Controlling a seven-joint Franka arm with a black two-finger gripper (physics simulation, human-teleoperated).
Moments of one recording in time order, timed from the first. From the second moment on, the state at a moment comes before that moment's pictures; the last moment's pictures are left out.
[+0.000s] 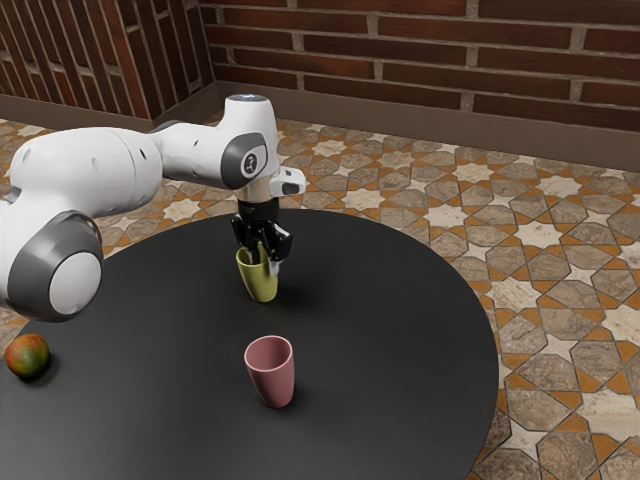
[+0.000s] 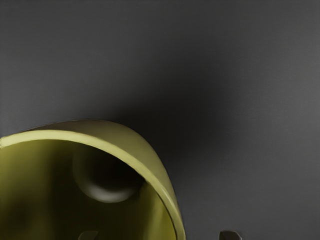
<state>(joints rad) -0.10 0.68 0.15 -1.32 -0.09 1.88 0.19</state>
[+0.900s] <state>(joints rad) -0.13 0.65 0.17 -1.33 -0.08 1.88 0.20</state>
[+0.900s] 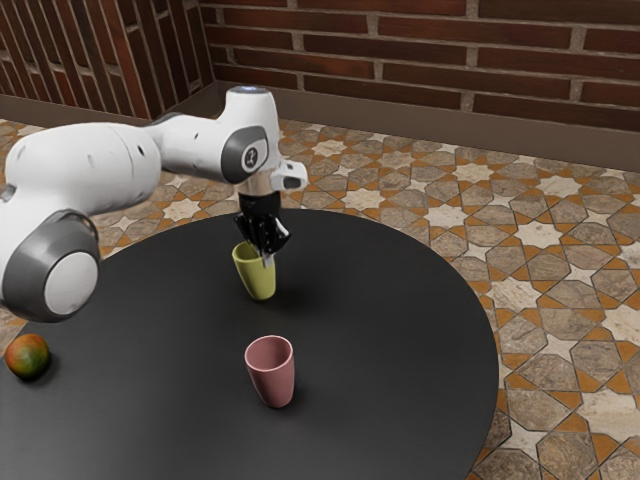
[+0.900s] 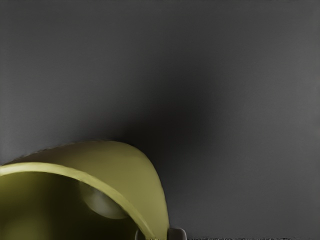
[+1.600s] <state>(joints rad) -0.37 0.34 0.26 -1.64 -0.10 1.88 0.17</state>
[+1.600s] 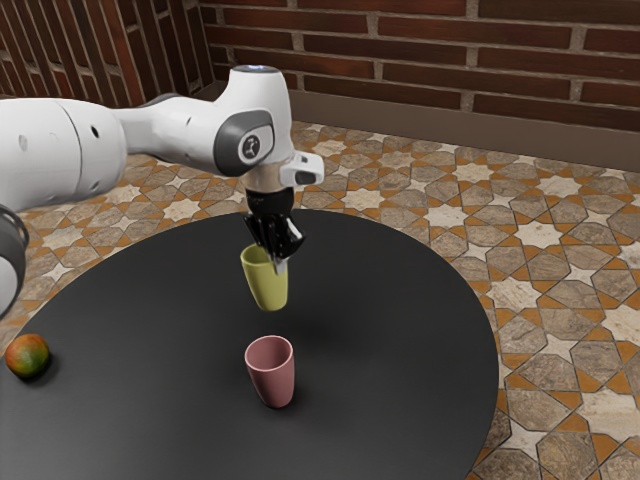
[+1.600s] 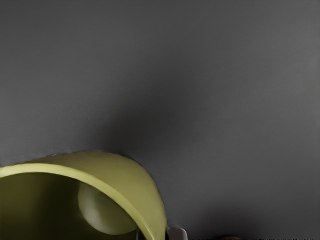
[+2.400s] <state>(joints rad) -0.43 0.09 0.13 -1.90 -0.01 1.90 -0.03</state>
